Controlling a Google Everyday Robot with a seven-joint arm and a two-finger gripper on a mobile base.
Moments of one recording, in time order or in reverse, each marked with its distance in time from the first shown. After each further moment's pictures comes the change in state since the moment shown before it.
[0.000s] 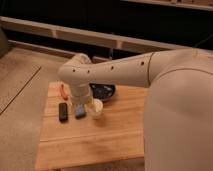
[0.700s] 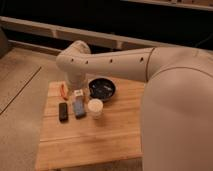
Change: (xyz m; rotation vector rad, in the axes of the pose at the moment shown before) arm -0.087 0.030 -0.049 -0.099 -0.225 -0.256
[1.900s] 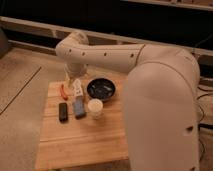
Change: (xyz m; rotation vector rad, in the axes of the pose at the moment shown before) arm -0.073 -0.014 0.014 0.075 -0.052 -0.197
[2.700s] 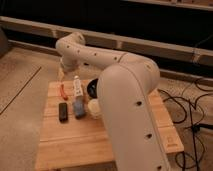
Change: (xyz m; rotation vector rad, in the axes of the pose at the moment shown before) arm -0.084 0.025 0.066 -0.190 -0.085 -0.199
